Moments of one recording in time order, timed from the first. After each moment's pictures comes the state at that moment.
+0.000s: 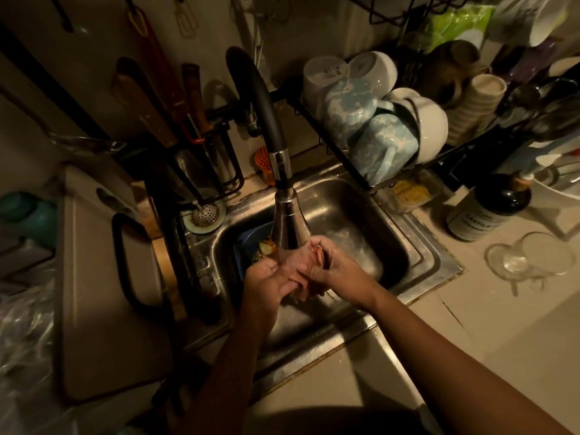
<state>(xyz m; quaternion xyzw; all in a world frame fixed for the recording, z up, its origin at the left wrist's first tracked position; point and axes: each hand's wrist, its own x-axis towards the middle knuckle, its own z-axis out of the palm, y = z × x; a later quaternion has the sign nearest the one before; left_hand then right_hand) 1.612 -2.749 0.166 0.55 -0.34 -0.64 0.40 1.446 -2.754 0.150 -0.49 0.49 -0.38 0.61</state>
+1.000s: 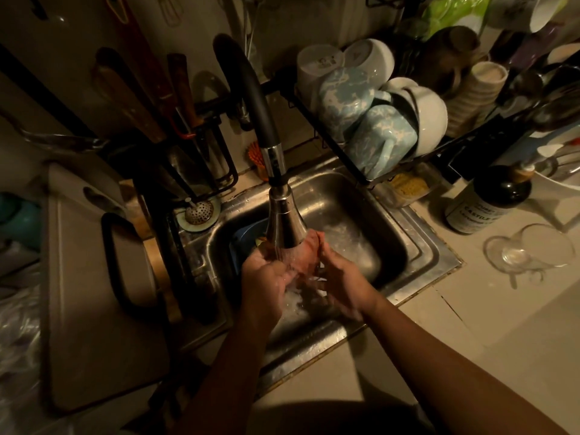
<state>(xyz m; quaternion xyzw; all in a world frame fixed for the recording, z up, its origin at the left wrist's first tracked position) 1.599 -2.758 0.167 0.52 -0.27 -0.68 0.44 1.451 -2.739 0.143 -0.18 0.44 -0.42 0.77</state>
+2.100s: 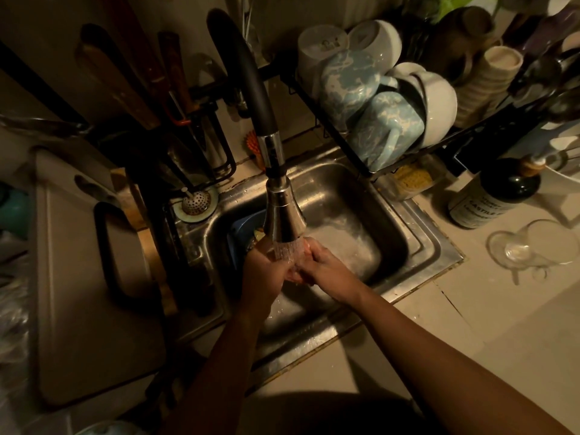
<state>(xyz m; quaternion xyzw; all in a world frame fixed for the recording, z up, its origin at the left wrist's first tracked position) 1.602 -2.768 0.139 0.62 -0.38 -0.56 0.39 1.463 -2.754 0.121 -0.46 0.53 -0.34 0.63</state>
